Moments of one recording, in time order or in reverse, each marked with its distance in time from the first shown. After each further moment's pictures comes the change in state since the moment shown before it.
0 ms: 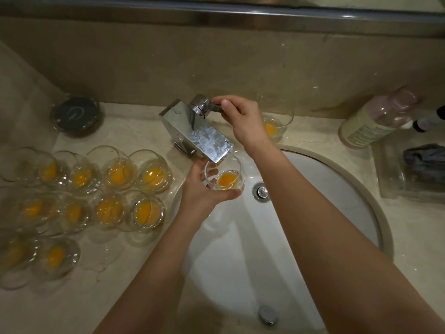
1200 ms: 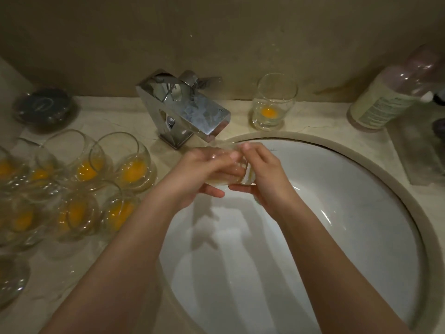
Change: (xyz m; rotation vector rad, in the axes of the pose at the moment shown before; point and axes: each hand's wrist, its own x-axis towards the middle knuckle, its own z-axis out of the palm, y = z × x) left_hand 0.022 0.010 -0.003 0.044 -0.394 -0.016; right_hand -0.100 0.074 -0.014 0.402 0.002 0.300
